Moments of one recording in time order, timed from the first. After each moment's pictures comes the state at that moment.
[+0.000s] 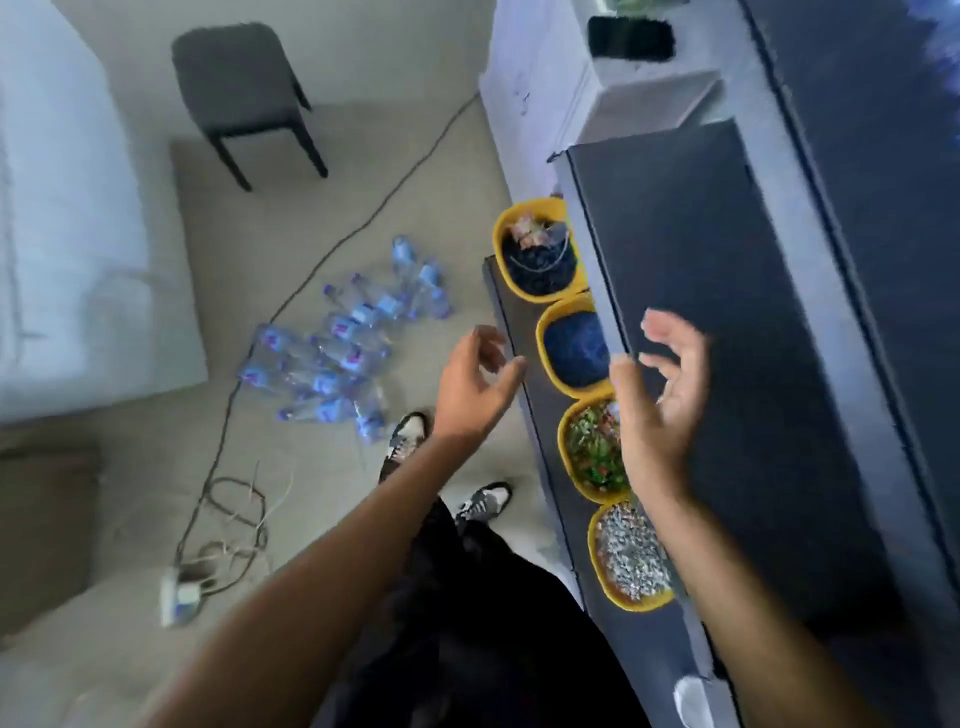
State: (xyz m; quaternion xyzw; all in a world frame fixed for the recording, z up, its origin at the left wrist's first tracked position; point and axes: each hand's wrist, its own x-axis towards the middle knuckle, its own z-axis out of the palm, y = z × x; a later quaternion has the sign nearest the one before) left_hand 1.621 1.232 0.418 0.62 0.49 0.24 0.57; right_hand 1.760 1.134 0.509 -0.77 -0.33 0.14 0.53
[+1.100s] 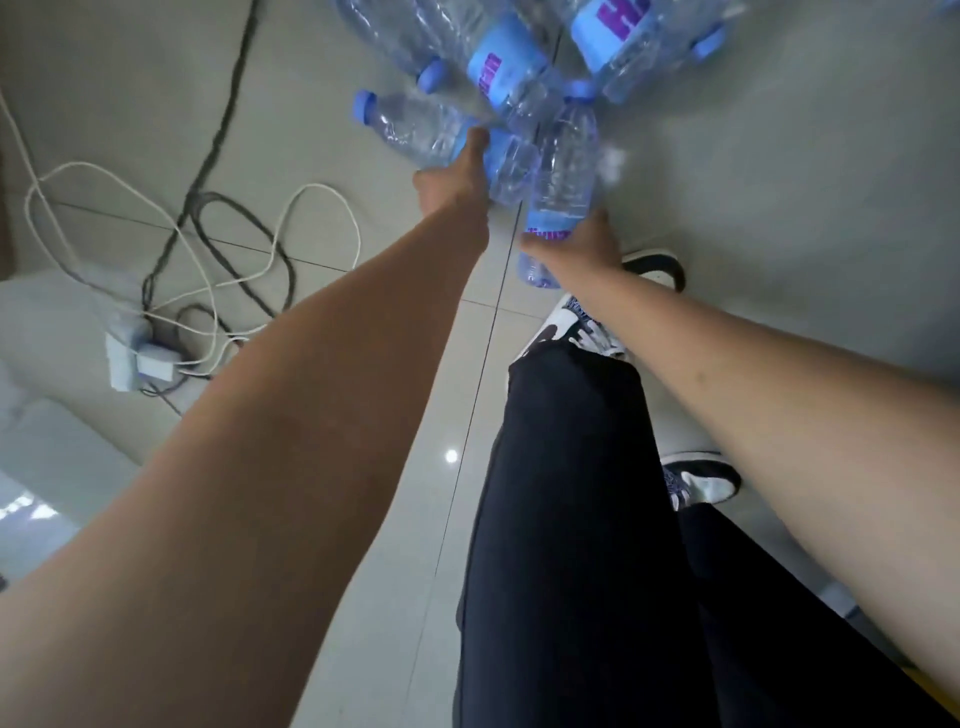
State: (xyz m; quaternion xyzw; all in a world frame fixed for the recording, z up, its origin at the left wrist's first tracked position) left_hand 1.335 1.347 -0.282 -0.03 0.84 0.19 0.50; right_hand 1.469 1.285 -0.277 -0.76 -0.30 0.58 0.03
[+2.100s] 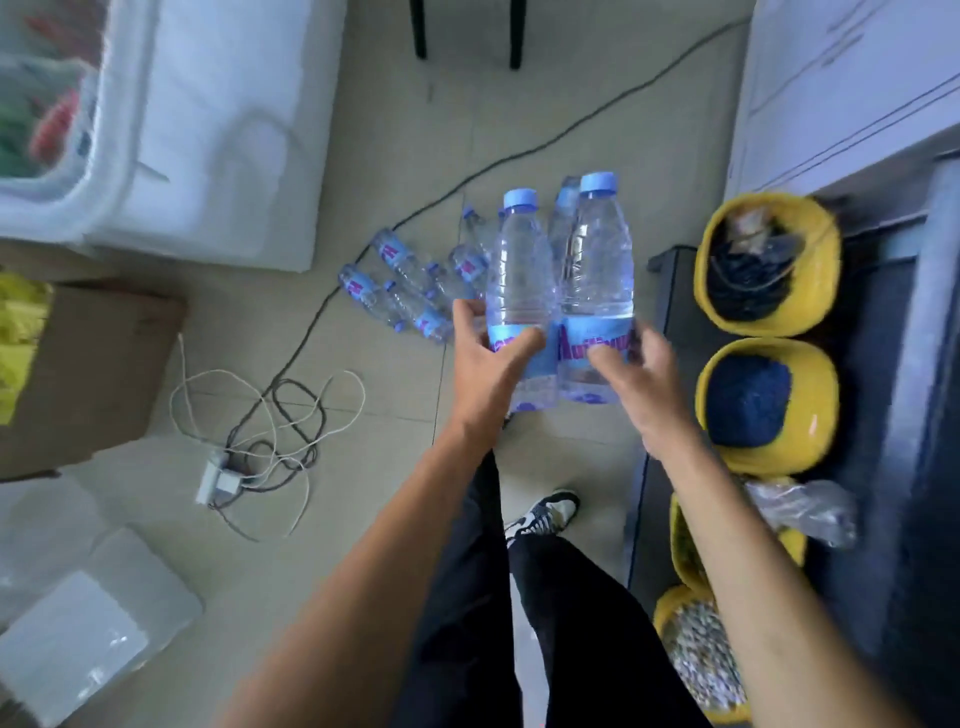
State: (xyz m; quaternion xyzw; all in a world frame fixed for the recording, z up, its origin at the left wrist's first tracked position) left_hand 1.485 1.340 0.298 0.26 0.61 0.39 0.64; right_hand 1.644 1.320 0.313 -0.72 -0.30 0.53 0.32
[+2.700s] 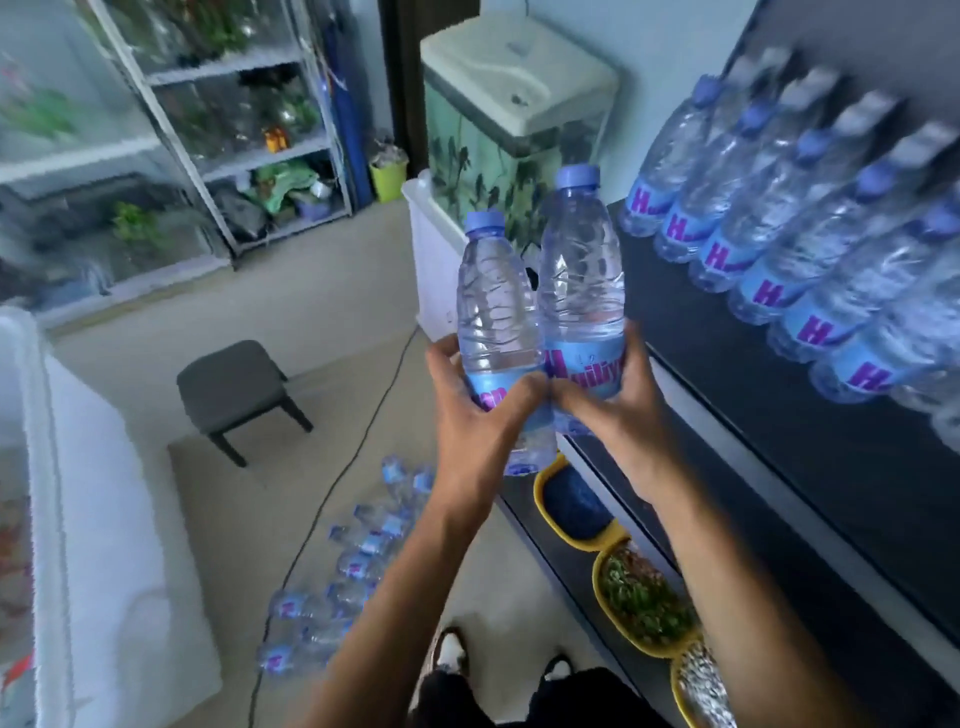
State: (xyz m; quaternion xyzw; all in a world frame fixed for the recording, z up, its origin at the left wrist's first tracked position) left_hand 1.650 1.351 0.693 0.54 0.28 0.34 0.71; right_hand 1.759 1.258 0.708 -0.66 -0.25 0.28 0.65
